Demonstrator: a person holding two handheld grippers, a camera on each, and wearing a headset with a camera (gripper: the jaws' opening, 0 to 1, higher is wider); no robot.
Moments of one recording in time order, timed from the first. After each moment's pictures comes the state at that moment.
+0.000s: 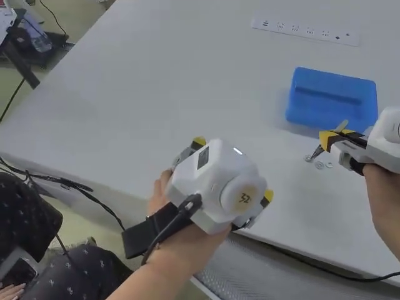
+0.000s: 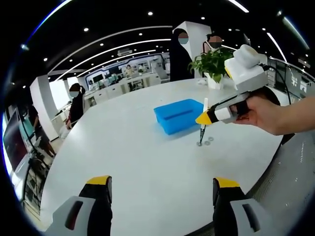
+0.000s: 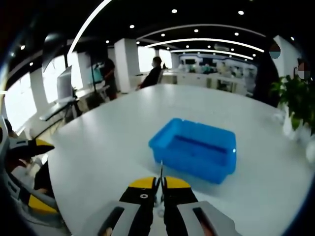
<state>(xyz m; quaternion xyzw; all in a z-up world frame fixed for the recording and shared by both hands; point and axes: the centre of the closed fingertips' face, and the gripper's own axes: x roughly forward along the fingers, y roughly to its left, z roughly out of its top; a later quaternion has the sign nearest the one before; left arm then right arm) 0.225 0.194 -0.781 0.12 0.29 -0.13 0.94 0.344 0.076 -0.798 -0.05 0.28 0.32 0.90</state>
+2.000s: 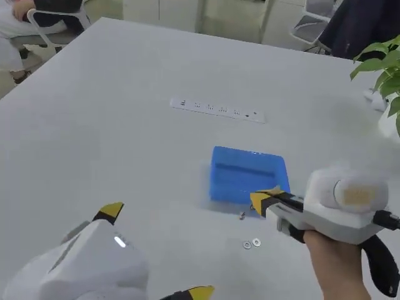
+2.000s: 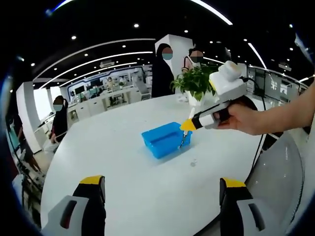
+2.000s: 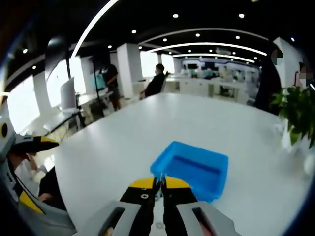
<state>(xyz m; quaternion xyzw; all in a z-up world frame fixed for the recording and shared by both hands) 0.233 0.192 -0.715 0.11 0.24 -0.23 0.94 0.360 0.077 -0.731 -0.05 0.26 0.34 0.90</state>
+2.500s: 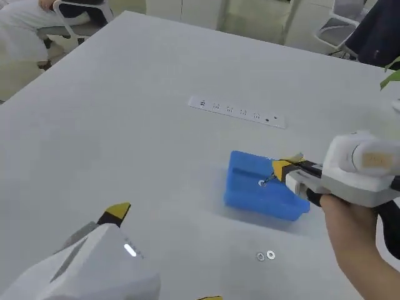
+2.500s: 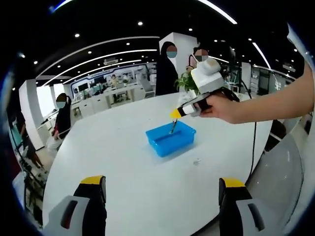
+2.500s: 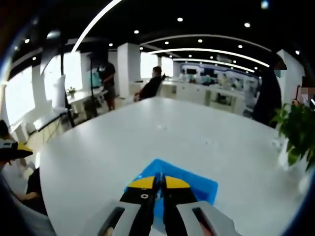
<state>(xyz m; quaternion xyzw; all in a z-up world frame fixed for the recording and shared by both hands) 0.229 0.196 -0.714 0.10 0.25 -0.21 0.94 0.427 0.082 -0.739 -0.09 0.25 0.32 0.91</state>
